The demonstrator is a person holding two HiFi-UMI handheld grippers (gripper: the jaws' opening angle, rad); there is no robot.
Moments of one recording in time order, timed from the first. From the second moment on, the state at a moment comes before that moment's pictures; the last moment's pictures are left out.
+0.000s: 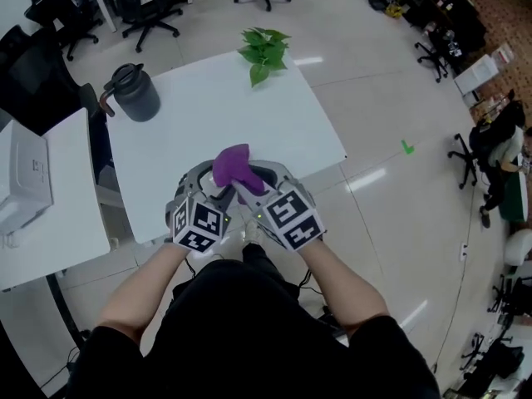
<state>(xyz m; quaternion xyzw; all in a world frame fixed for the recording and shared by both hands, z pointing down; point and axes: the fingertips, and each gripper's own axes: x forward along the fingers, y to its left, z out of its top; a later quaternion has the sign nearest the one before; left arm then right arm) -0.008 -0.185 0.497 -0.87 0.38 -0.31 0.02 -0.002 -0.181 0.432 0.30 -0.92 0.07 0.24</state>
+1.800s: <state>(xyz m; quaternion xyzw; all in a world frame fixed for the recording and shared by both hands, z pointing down) -0.076 -0.121 0.453 -0.90 0.40 -0.13 -0.14 -0.007 -0.127 0.378 0.39 -0.90 0.08 0.15</state>
